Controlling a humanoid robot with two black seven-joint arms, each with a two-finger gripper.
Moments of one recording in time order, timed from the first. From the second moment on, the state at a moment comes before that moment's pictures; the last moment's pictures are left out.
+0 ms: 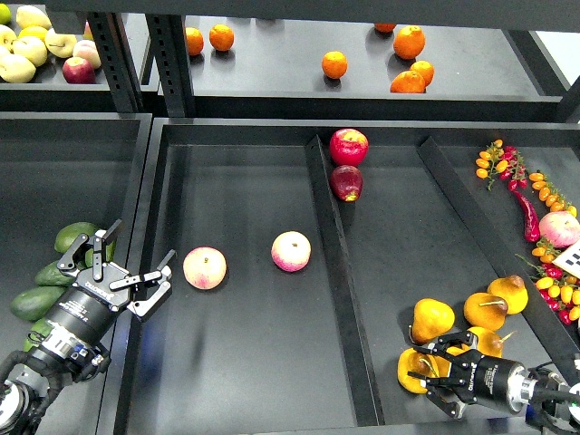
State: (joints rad) left arm 0.14 0.00 -1.50 -1.23 -0.17 -0.49 0.49; right arm 0.22 -0.52 0.69 0.84 0.16 0.46 -0.49
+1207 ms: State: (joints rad) left arm 0.14 0.00 -1.50 -1.23 -0.17 -0.49 0.49; right arm 0.38 -0.52 0.96 0.97 0.18 0.42 -0.49
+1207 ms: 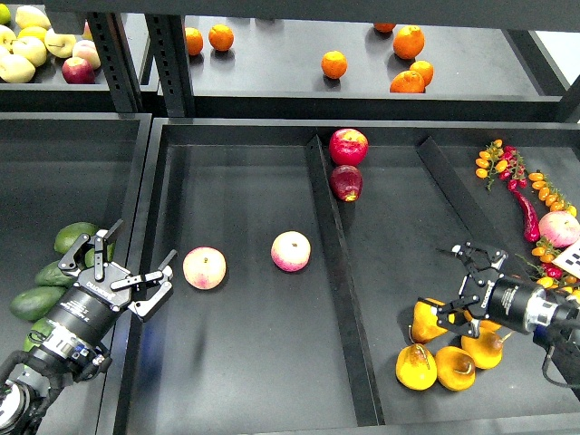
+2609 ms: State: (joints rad) left arm 0.05 0.00 -1.49 -1.19 -0.18 -0.49 0.42; right arm 0.14 0.02 1.48 1.17 0.16 0.36 -0.20
